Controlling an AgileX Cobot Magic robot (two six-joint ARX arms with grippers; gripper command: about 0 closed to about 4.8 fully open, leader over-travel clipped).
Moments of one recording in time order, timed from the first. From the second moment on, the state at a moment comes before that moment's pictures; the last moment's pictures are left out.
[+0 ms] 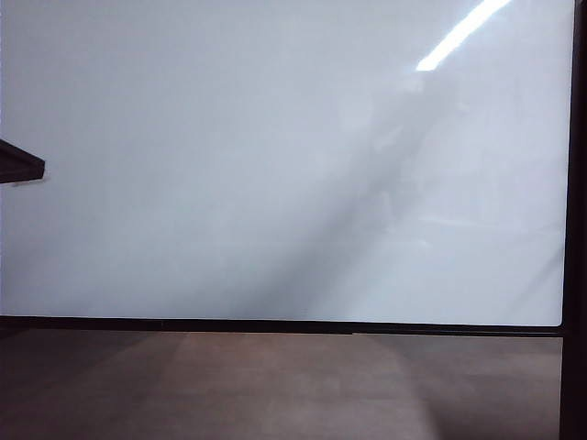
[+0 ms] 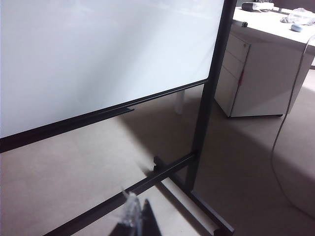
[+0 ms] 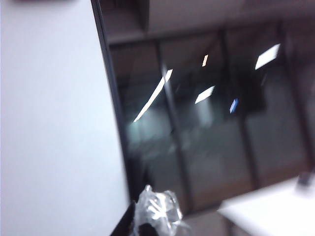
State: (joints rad) left arm -0.73 0.00 0.01 -0.10 -0.05 -0.02; right arm -0.07 0.28 0.44 0.44 0.26 0.06
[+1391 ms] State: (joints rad) left arm -0.73 0.00 0.01 -0.11 -0.05 -0.02; right arm -0.40 2.11 0.97 1.30 -0.47 0.16
